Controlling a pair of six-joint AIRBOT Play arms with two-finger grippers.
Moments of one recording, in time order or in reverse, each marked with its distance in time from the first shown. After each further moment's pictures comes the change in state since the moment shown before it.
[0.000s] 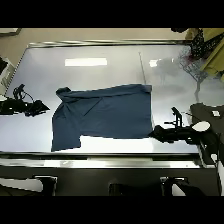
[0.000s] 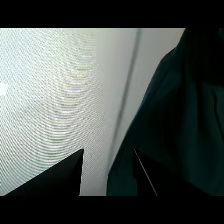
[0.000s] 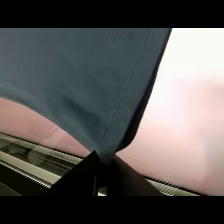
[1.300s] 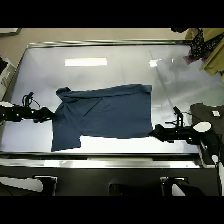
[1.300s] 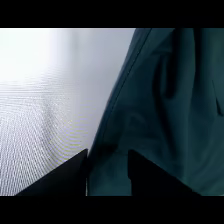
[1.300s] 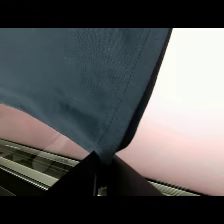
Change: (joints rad) left arm -0.007 -0.033 -0.118 -0.116 -0.041 0.133; right arm 0.000 0.017 0.000 0.000 -0.015 0.033
